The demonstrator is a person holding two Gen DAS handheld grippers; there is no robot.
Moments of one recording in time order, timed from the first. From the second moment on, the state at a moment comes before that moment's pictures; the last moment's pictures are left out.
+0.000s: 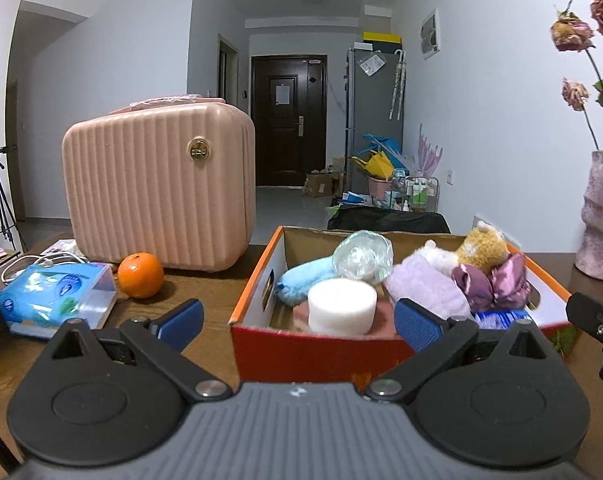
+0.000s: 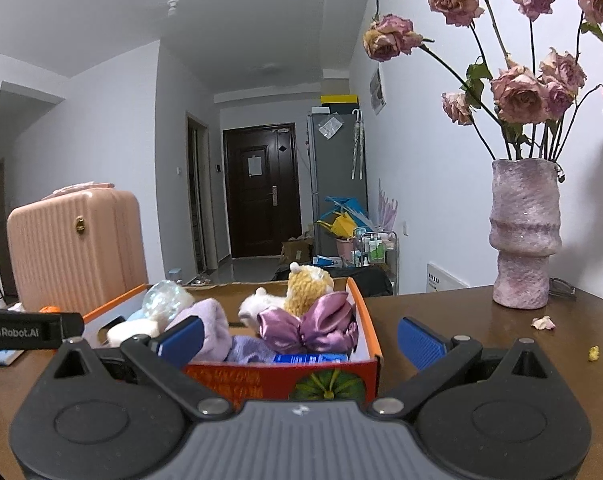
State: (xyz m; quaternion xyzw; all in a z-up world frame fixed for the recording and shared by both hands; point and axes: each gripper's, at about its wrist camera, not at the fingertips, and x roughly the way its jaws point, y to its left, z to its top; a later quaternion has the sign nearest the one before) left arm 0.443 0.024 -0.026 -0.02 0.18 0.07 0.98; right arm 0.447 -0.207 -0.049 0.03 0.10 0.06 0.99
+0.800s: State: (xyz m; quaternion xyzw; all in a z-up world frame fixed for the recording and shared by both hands) left arm 0.288 0.030 -0.022 0.02 0.17 0.01 0.99; right arm 0.308 -0.215 -0.035 0.00 0.13 0.09 0.99
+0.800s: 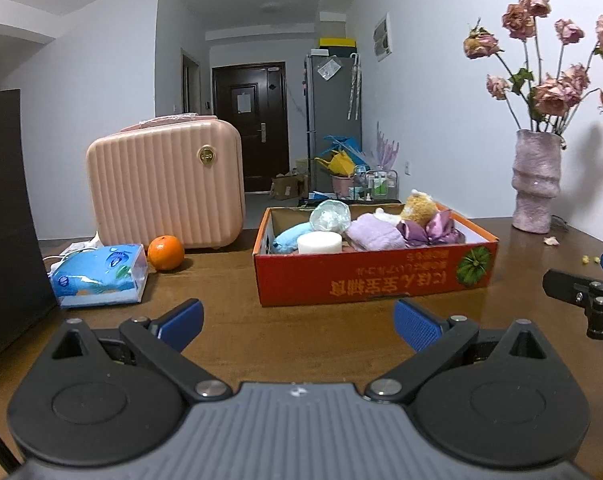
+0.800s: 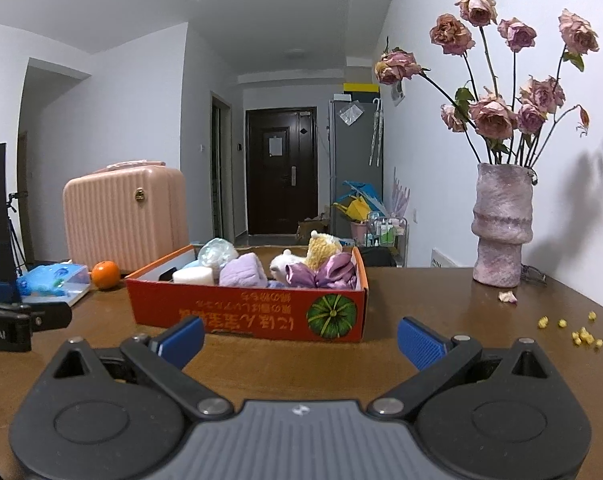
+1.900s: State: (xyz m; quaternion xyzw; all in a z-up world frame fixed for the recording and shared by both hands) left arm 0.172 0.020 -0.015 0.02 0.15 -0.01 0.99; right arm 0.205 -0.207 -0.012 0.00 0.15 0.10 0.98
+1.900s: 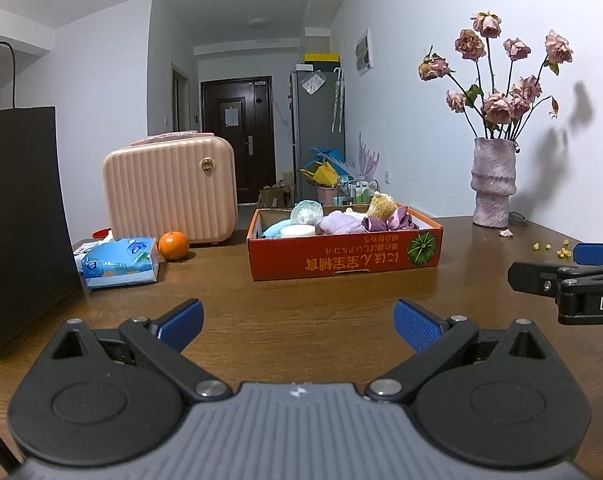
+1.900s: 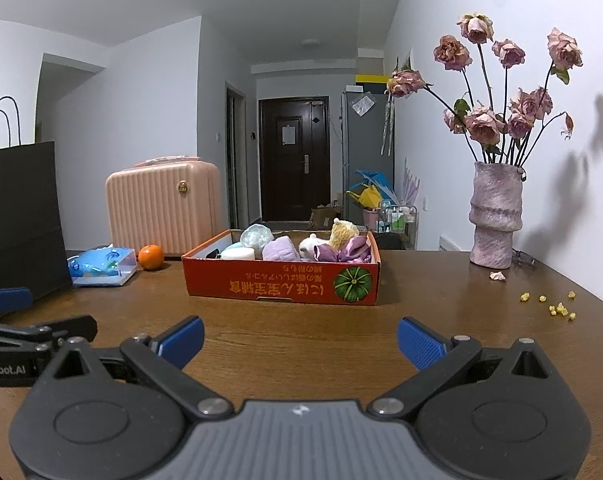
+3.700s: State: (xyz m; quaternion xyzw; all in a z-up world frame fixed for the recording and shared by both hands) left arm 0.161 0.025 -0.013 0.02 0.14 -0.02 0.99; right arm 0.195 -0.208 -0.006 0.00 0.14 0.11 0.98
